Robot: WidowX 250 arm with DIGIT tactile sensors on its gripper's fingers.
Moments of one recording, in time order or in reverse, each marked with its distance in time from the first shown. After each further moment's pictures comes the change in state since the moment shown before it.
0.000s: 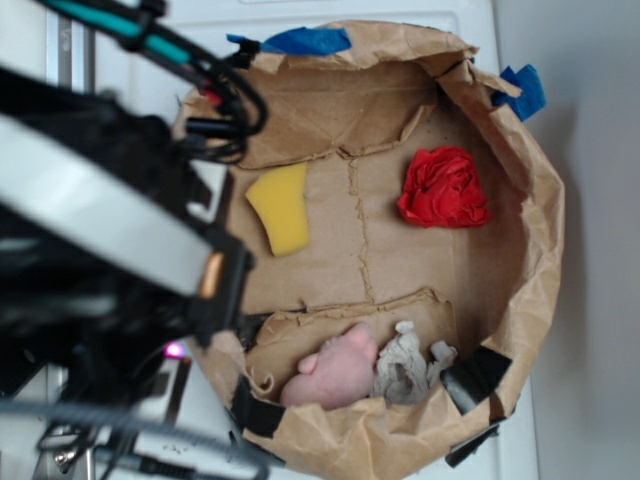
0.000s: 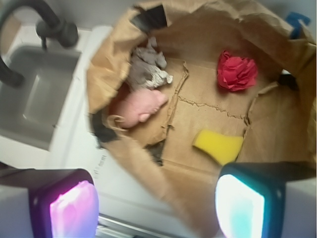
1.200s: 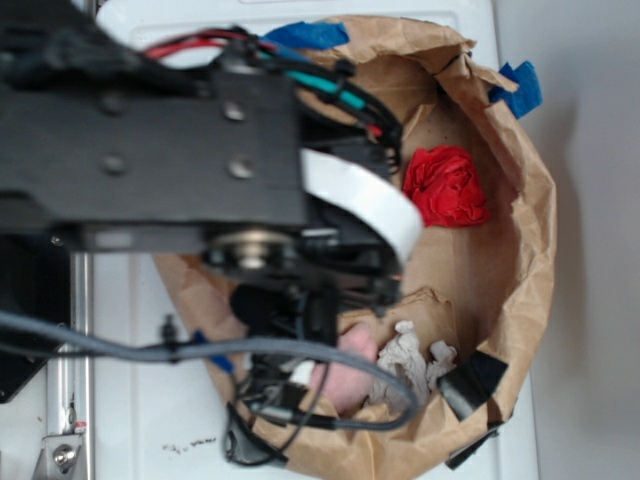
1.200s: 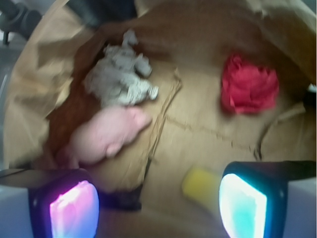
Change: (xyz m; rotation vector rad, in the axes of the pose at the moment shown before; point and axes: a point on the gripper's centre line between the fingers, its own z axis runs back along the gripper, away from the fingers) arm 0.045 0.021 -0.056 0.004 0.030 0.014
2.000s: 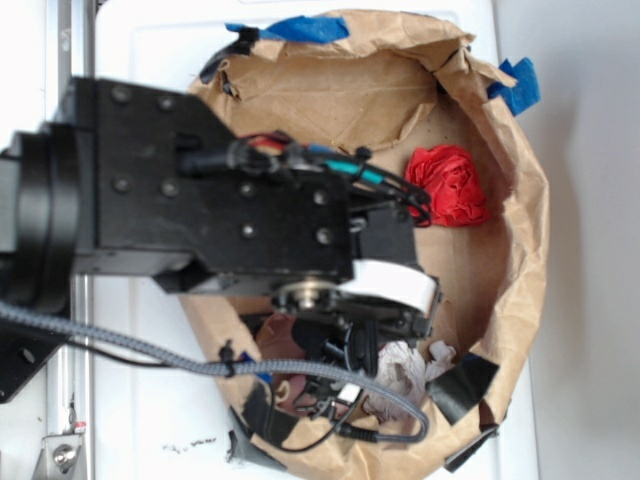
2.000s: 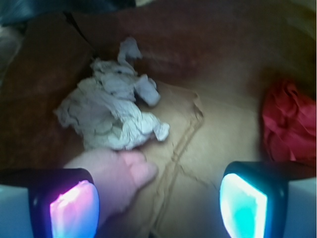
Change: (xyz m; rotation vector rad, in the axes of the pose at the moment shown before) arm 0.022 -0.009 -0.053 -0.018 -0.172 -0.058
